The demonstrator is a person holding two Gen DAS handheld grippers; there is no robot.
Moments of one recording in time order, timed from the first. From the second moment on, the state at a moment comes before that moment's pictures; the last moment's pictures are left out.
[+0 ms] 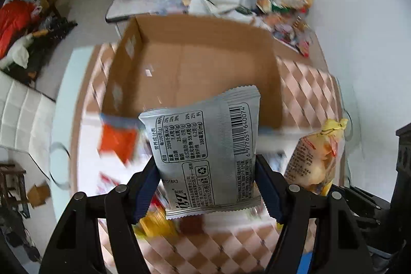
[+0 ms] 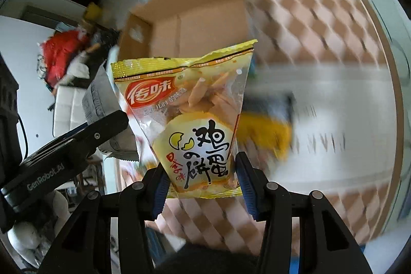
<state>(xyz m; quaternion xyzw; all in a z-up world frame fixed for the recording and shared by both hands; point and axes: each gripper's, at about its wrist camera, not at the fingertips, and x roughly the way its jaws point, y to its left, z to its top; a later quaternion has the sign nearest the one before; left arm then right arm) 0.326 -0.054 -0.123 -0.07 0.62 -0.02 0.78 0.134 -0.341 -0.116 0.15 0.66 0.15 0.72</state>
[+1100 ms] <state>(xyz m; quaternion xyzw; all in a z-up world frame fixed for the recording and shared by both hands) 0.536 -0.002 -0.322 -0.04 0.76 -0.07 0.64 0.386 -0.215 -0.316 0.10 0.73 0.06 0.68</state>
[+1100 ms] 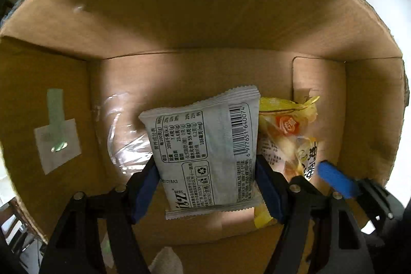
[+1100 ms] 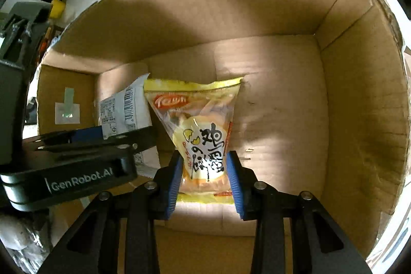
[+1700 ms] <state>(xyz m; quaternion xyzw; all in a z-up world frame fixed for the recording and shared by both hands) 0.460 0.010 -0.205 -0.04 0.68 -0.06 0.73 0.332 -0.220 -0.234 0.05 0.70 0.06 0.71</state>
